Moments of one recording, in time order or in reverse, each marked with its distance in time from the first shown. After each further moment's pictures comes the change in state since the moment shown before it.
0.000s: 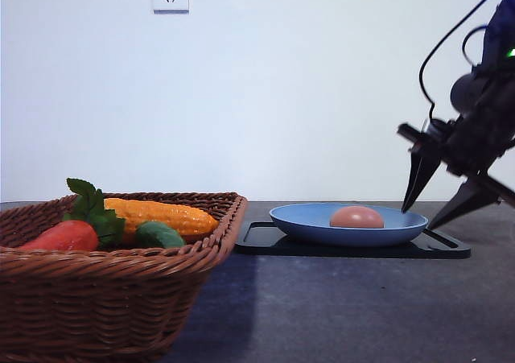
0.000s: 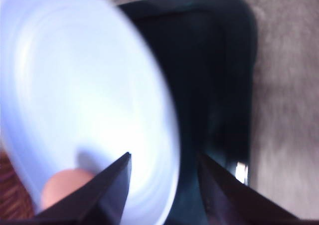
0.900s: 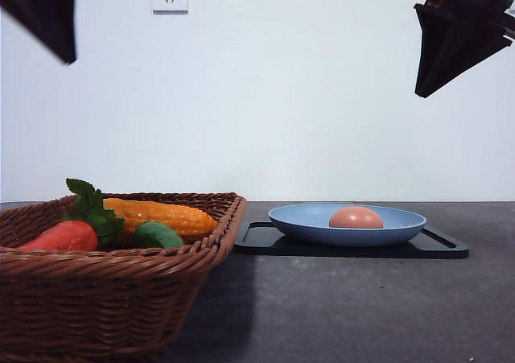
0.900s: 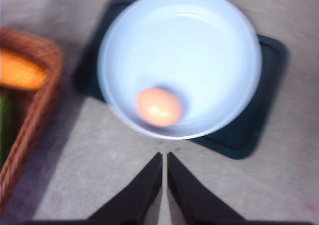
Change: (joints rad) left_arx 0.354 0.158 -0.295 0.279 -0.062 0.072; right_arx 0.349 -0.729 -0.379 0.071 0.396 -0.178
